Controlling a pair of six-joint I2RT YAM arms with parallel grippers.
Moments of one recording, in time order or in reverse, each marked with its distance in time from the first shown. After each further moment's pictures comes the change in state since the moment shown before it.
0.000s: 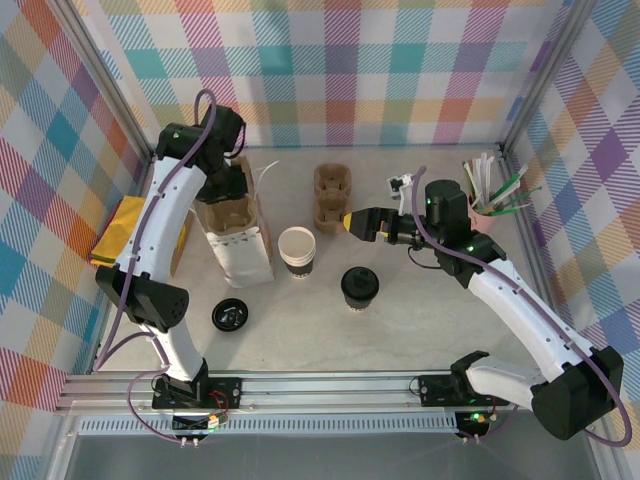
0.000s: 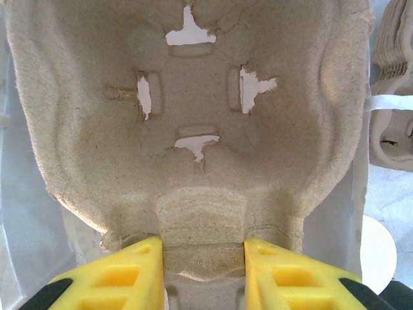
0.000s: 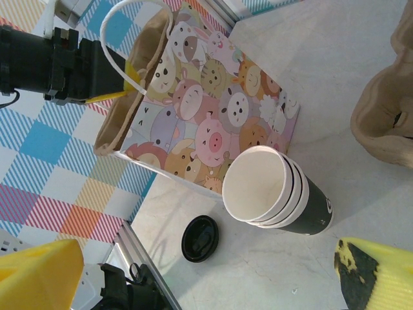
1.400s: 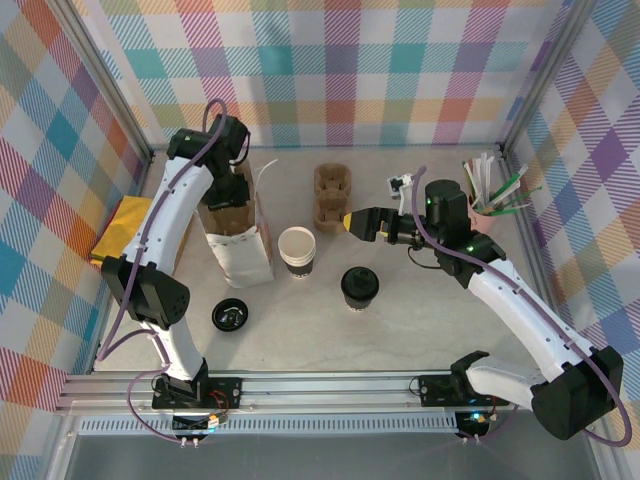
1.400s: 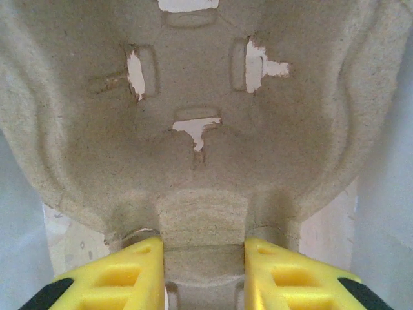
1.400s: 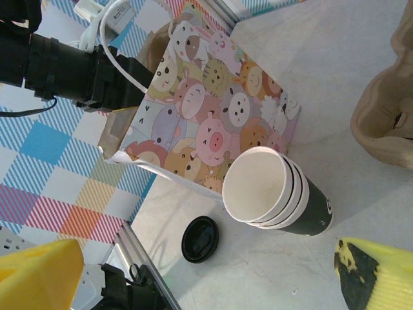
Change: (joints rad) left arm 0.015 0.018 -0.121 0.054 0.001 0.018; right arm 0.000 0.000 -0.002 0.005 0.000 0.001
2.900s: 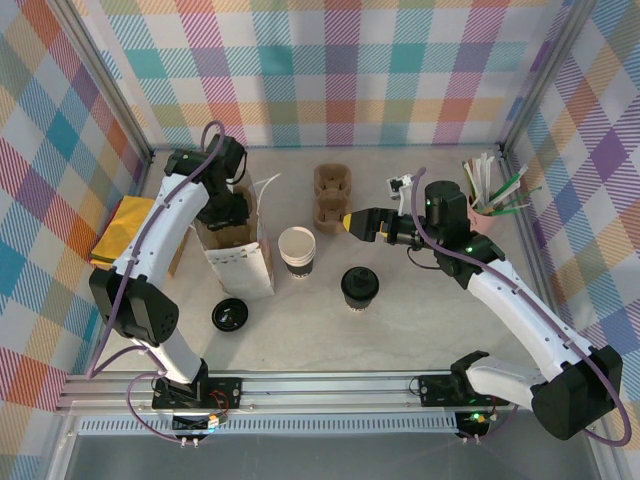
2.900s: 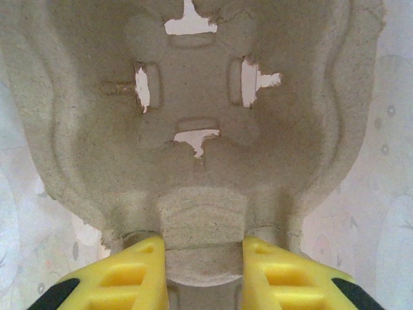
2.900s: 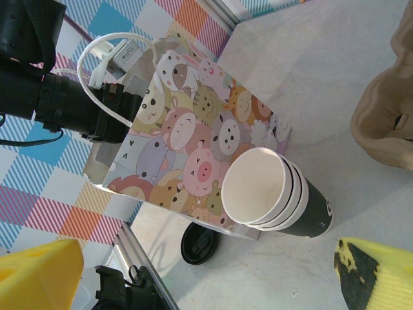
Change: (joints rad) left arm 0.003 -0.128 -0.255 0.079 0.082 -0.027; right arm 0.000 0.000 -0.014 0.022 0.001 0.003
